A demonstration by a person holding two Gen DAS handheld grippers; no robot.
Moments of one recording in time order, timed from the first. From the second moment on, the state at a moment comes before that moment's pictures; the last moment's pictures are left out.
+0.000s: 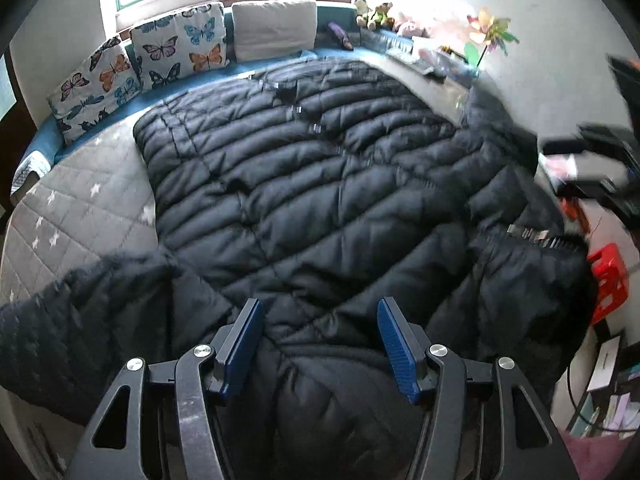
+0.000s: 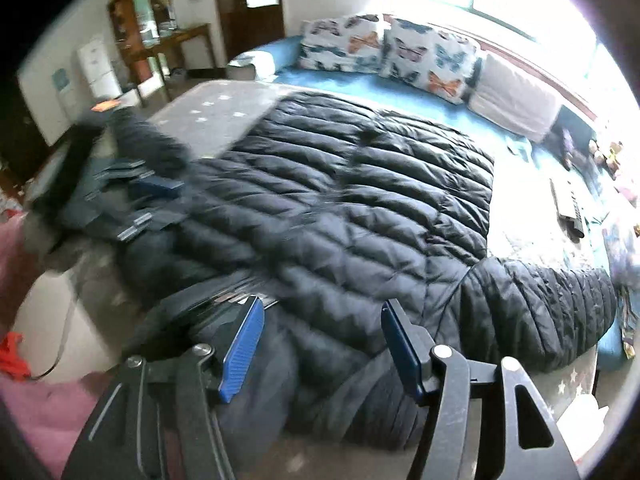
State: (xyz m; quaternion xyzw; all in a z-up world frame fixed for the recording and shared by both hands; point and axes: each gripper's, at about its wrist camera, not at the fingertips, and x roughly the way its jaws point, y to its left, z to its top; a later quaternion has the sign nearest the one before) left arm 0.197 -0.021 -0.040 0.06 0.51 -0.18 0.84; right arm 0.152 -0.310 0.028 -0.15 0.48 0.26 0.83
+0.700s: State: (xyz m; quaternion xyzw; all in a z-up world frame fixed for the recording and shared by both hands) left arm 0.262 0.053 -0.027 -0.02 0.51 -0.07 0.85; right arm 0.229 -0.351 -0.011 -0.17 0.51 0.21 0.82
